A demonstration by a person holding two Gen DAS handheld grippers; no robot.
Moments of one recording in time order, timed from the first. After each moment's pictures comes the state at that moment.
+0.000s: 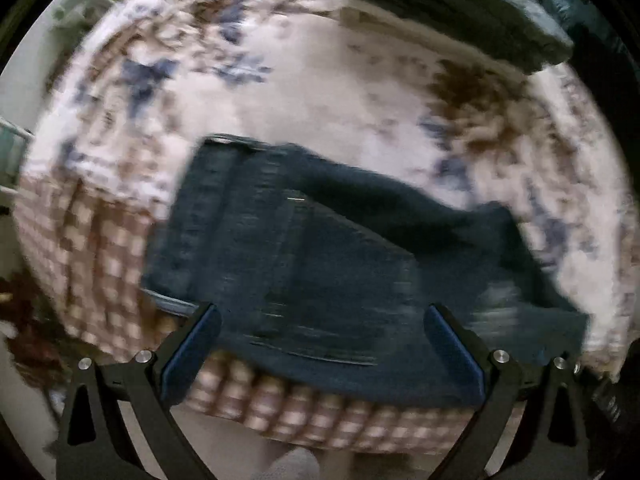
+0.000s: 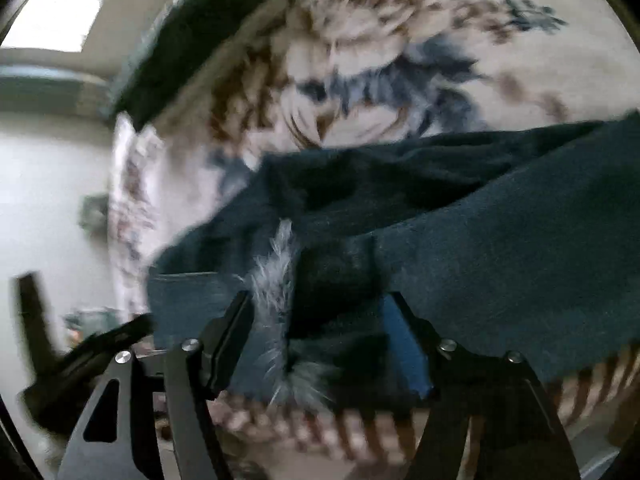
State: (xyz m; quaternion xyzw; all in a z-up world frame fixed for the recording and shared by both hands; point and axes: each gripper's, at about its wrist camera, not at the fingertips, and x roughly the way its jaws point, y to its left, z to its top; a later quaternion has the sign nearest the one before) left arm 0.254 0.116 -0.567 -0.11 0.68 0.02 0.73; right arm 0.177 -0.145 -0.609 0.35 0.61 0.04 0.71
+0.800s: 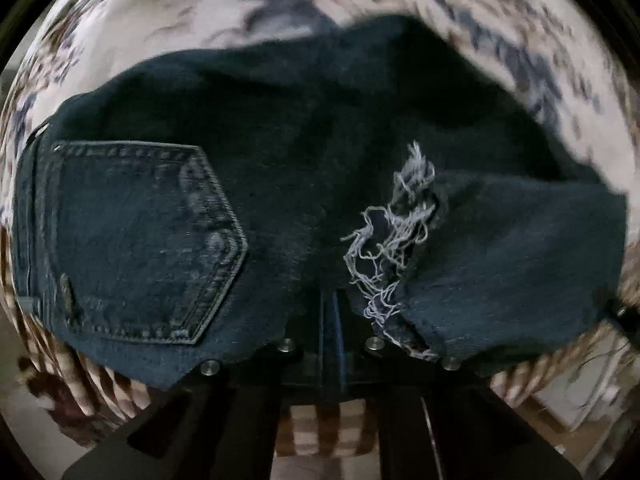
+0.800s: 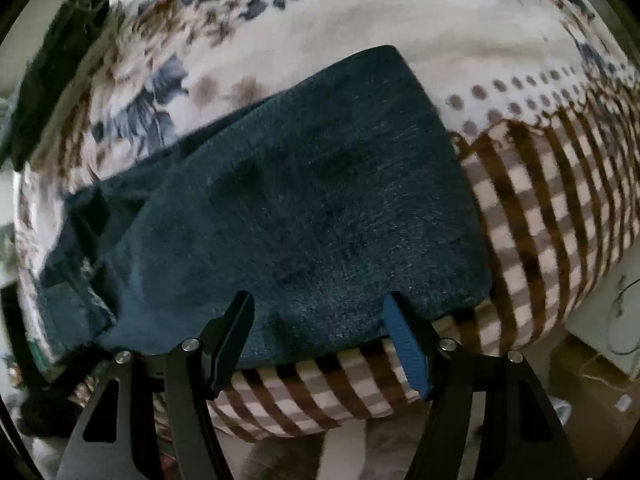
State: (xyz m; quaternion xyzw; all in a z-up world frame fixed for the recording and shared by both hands) left arm 0.220 -0.016 -0.638 0.02 0.73 -0.05 0.68; right arm 0.126 -0.282 -0.647 0.25 0.70 -0.13 0.66
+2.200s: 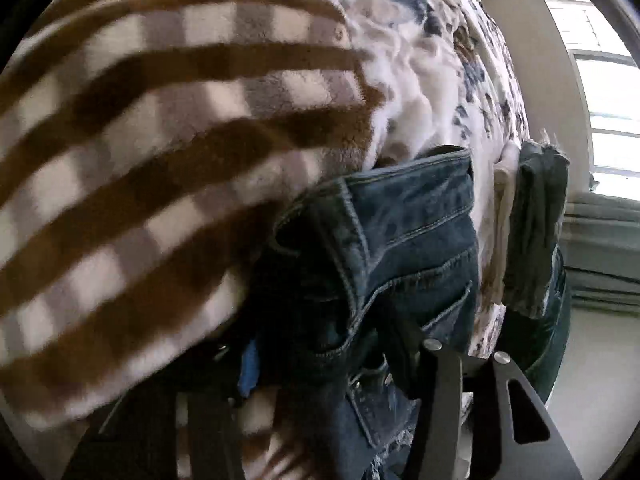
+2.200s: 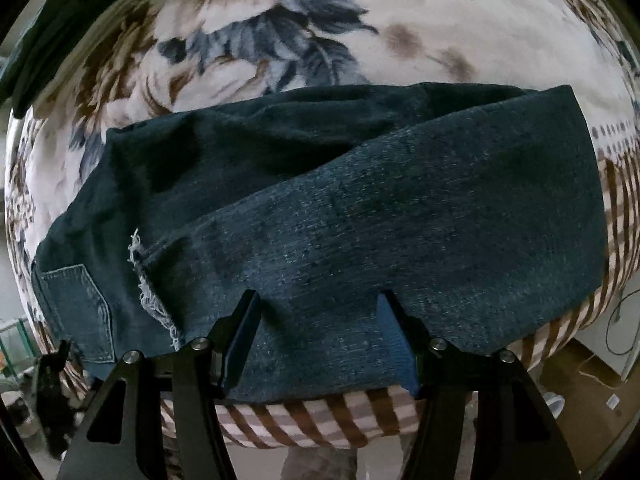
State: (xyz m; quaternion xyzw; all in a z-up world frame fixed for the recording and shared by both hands) left arm 0.156 0.250 -0.679 -0.57 0.48 0.12 0.66; right arm 0.221 -0.170 -0.666 0.21 0.73 -0.12 0.64
